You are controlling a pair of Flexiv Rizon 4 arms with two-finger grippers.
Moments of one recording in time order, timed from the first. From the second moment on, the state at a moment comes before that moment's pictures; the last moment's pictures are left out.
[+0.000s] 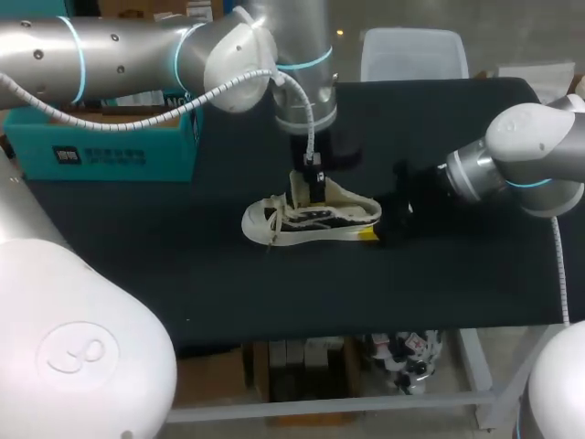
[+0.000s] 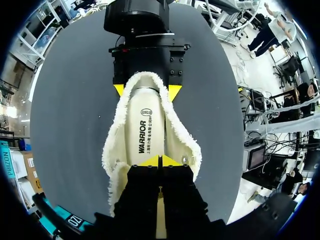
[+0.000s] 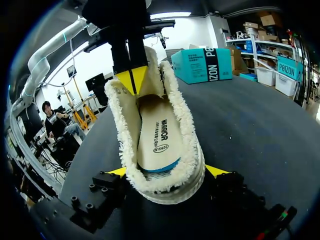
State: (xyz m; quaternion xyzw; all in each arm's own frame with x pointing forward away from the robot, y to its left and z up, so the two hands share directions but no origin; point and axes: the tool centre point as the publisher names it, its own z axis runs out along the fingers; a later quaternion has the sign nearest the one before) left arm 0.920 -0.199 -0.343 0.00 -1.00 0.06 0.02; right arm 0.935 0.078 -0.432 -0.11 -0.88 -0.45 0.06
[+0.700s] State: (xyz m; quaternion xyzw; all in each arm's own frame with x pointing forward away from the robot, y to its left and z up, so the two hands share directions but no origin) left arm 0.913 -0.203 -0.375 -0.04 -0.99 0.04 0.08; right arm 0.935 0.078 -0.432 -0.11 -0.88 -0.45 0.06
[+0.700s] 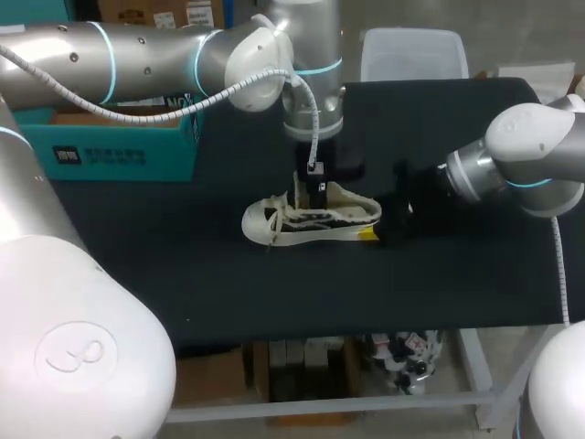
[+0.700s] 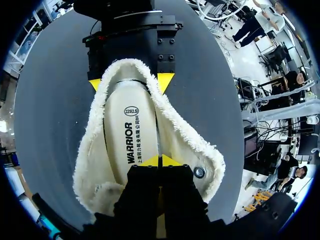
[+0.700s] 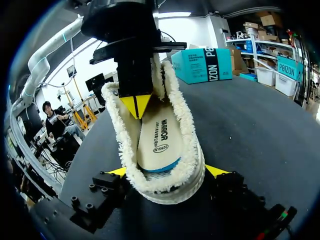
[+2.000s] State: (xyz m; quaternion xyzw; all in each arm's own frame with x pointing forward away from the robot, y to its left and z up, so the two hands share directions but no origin) left arm 0.926 -0.198 -0.402 -0.01 -1.00 0.01 0.01; right arm 0.935 0.078 -0.432 -0.11 -0.88 -0.45 0.06
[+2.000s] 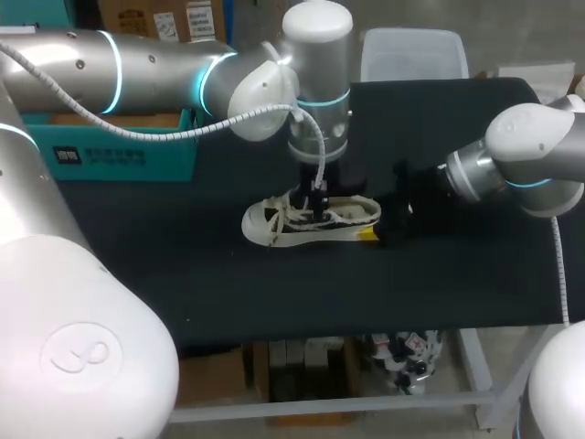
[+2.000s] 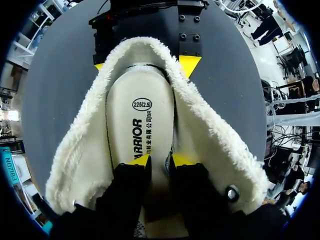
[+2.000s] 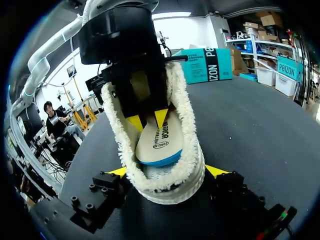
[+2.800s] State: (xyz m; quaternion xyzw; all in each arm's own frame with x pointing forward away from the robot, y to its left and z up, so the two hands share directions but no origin) left arm 0.945 -0.203 -0.399 -0.02 -0.99 0.00 -0.11; right arm 0.937 0.077 -0.432 -0.11 -0.88 -0.45 0.06
